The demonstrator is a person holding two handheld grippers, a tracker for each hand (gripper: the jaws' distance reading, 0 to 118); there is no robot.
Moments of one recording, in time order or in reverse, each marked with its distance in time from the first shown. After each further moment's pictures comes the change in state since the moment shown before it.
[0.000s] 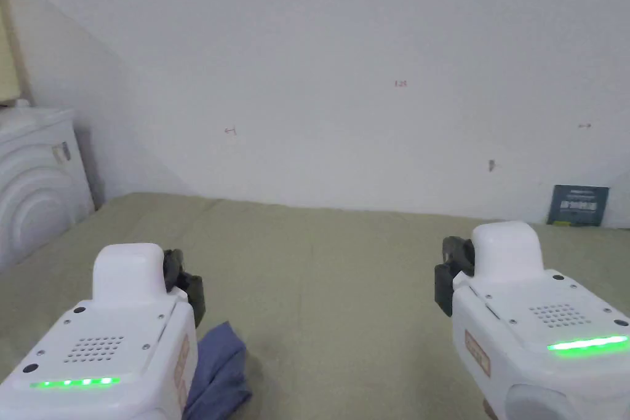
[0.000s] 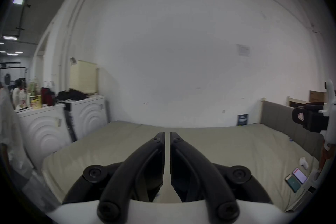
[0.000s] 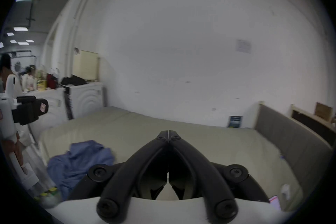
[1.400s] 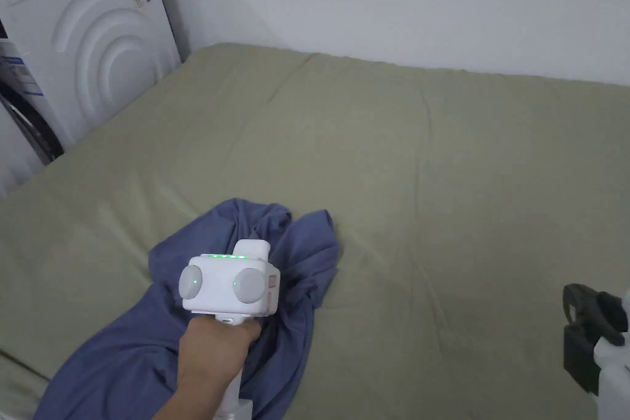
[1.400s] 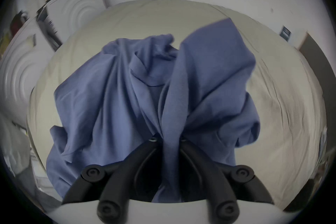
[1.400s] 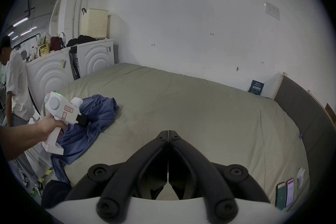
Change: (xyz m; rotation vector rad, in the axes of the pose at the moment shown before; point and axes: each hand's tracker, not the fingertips) left arm -0.099 -0.259 -0.301 -0.955 -0.029 0.015; right arm -0.044 -0.126 -0.082 -0.353 0.057 0.052
